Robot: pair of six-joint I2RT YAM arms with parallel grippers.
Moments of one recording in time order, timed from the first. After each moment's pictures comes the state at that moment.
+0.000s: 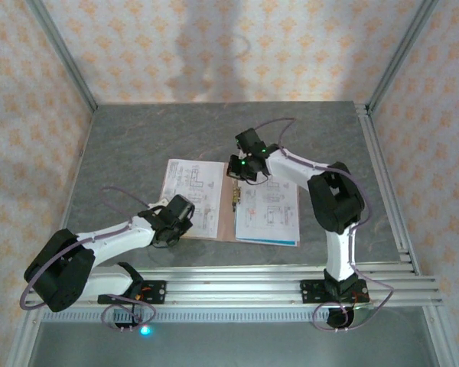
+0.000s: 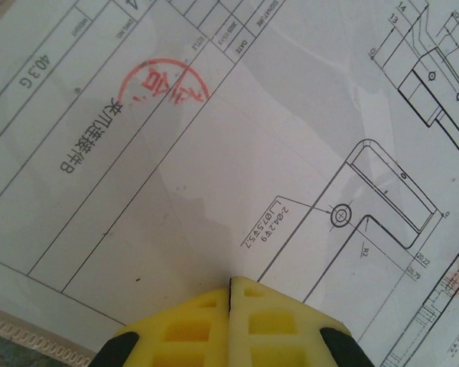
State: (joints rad) left arm -0.61 1.25 0.49 -0.42 -0.21 -1.30; right arm 0.59 1.97 1.42 -0.45 -0.29 0.74
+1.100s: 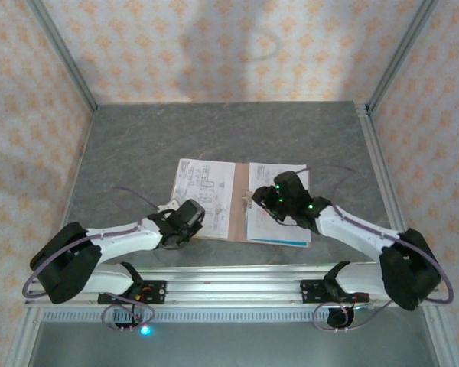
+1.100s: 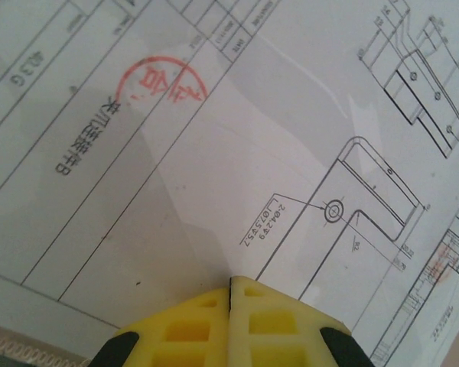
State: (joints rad) left arm -0.76 1.32 0.50 -0.30 -0.24 -1.42; right arm 0.62 1.21 0.61 -0.17 -0.14 1.21
